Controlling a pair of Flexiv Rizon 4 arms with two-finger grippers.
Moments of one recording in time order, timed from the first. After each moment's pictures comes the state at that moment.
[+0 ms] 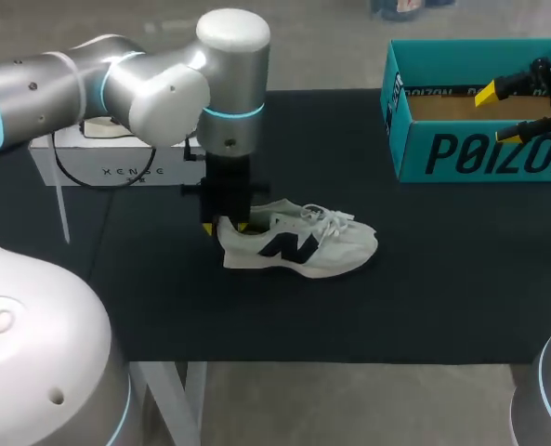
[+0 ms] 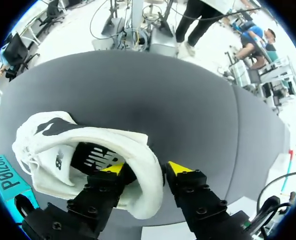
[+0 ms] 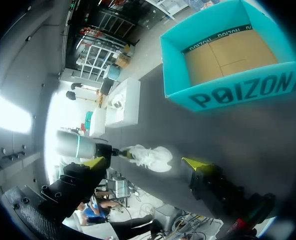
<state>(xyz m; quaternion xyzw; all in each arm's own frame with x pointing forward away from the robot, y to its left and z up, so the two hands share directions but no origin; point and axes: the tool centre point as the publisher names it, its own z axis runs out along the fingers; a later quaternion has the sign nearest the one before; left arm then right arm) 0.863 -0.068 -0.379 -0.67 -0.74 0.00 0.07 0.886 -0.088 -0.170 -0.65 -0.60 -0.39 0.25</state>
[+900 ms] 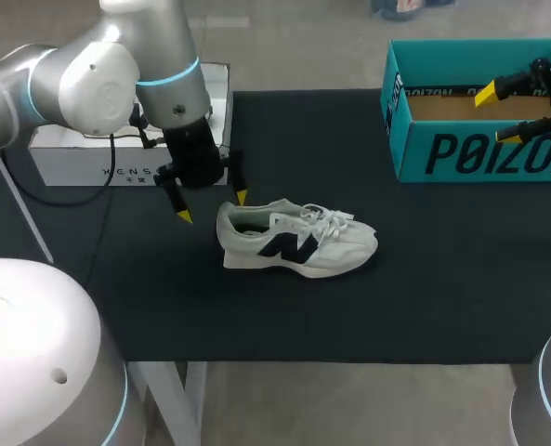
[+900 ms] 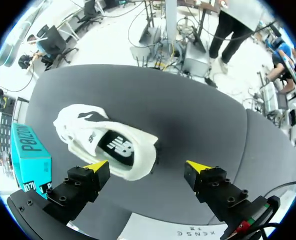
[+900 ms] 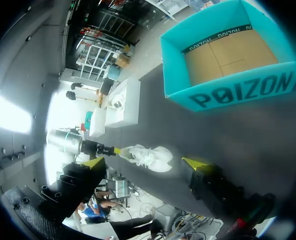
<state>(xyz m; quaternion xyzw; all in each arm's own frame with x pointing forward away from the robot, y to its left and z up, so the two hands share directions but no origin) 0.869 -0.056 -0.324 -0.57 -0.82 0.11 -0.02 0.886 -0.088 -0.170 -0.65 -0.60 -0.39 0.25</state>
